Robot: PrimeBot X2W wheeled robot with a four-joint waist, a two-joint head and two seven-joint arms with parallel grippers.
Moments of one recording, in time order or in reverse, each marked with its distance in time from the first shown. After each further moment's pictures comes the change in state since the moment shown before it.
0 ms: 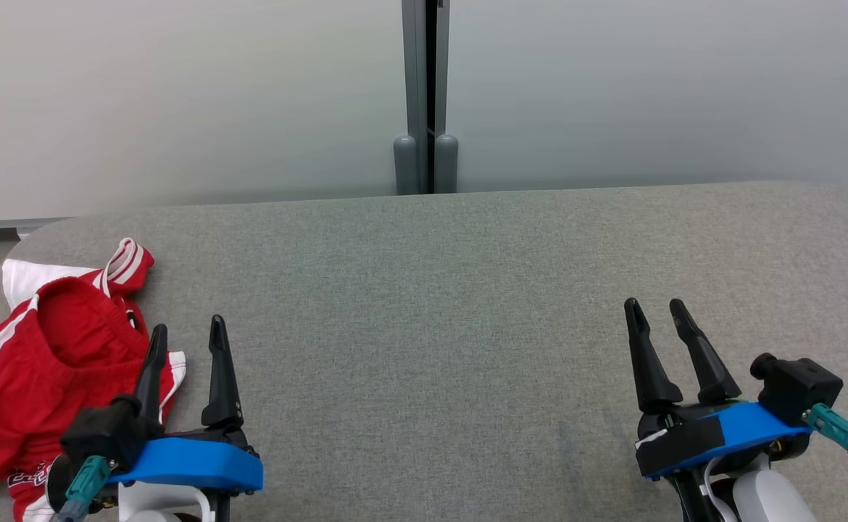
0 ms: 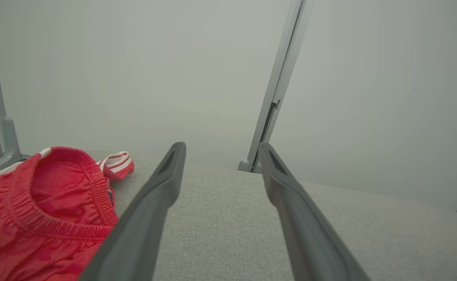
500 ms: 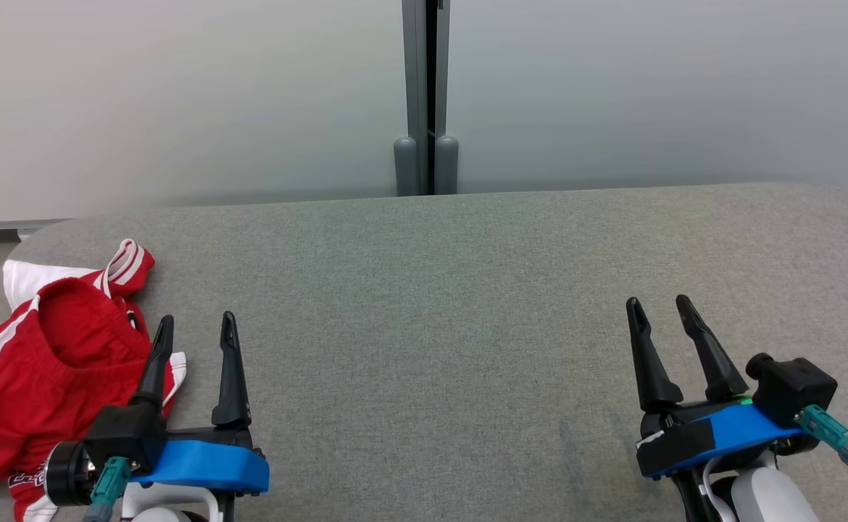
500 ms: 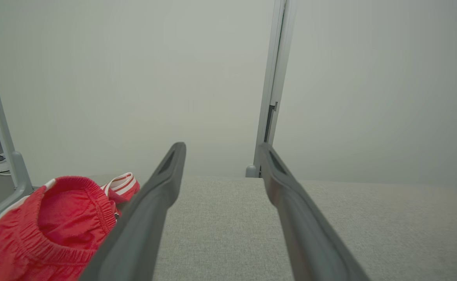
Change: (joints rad) left arm -0.004 0.006 -0.017 -0.003 0.123 0.004 -0.034; right arm -0.006 0.002 -0.015 0.015 -0.121 0.000 -0.034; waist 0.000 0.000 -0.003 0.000
